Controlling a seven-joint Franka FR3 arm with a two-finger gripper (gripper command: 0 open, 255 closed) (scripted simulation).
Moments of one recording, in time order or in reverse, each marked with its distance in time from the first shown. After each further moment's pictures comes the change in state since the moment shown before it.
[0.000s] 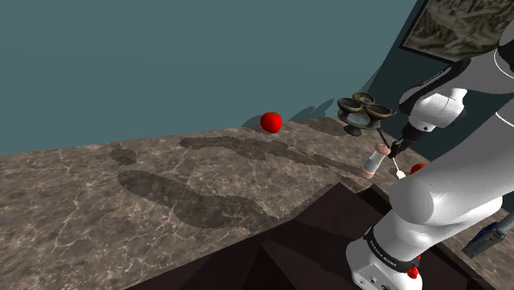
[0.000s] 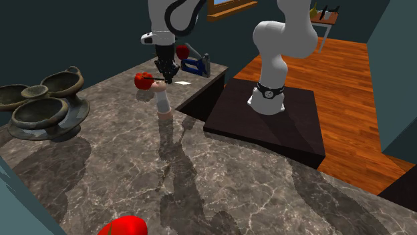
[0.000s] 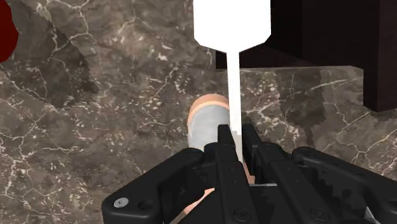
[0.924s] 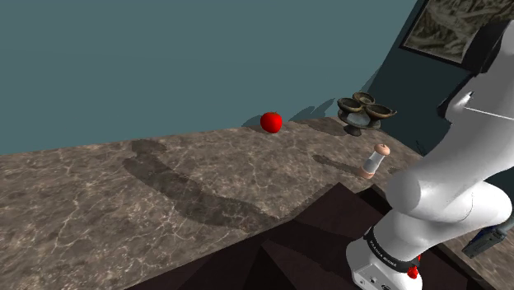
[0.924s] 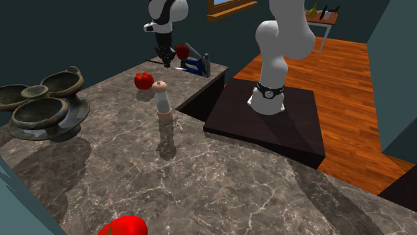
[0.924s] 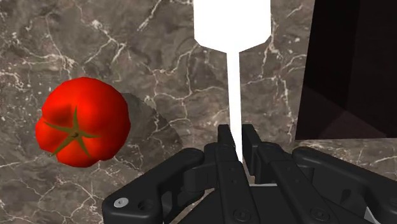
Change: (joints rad) arm -0.230 0.282 -0.106 0.259 0.302 -0.117 -0.536
